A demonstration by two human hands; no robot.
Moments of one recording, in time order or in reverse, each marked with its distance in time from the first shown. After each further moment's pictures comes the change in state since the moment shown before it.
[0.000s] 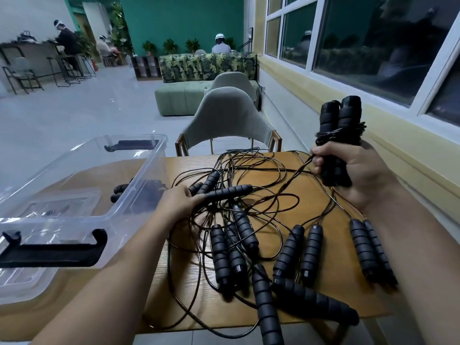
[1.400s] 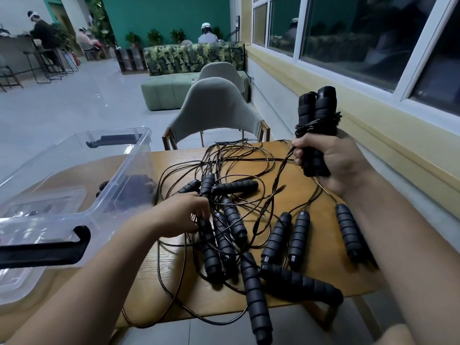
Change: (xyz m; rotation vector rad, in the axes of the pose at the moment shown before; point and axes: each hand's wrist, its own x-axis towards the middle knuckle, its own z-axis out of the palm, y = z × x) left_hand -0.051 0.021 -0.008 0.270 -0.299 0.620; right_hand -0.009 0.003 0.007 -0.085 0.068 0.024
